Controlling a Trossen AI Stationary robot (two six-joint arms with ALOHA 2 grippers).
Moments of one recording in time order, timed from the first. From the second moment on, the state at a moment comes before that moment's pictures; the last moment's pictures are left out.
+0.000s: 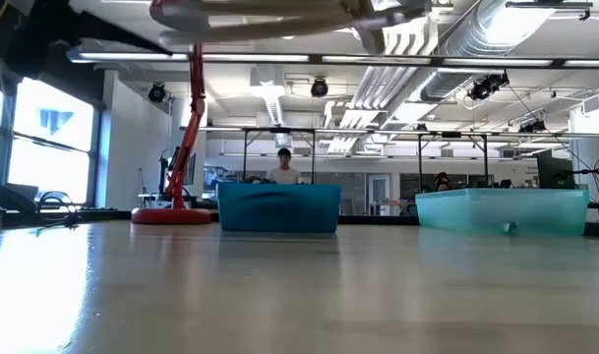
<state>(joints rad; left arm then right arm) -0.79 1.65 1.12 -0.83 -1.35 0.53 0.35 1.82 1.75 -0.81 0.45 0.30</state>
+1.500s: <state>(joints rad) -0.74 1.66 1.19 0.00 -1.18 1.36 0.35 1.82 1.75 -0.80 0.37 0.31</state>
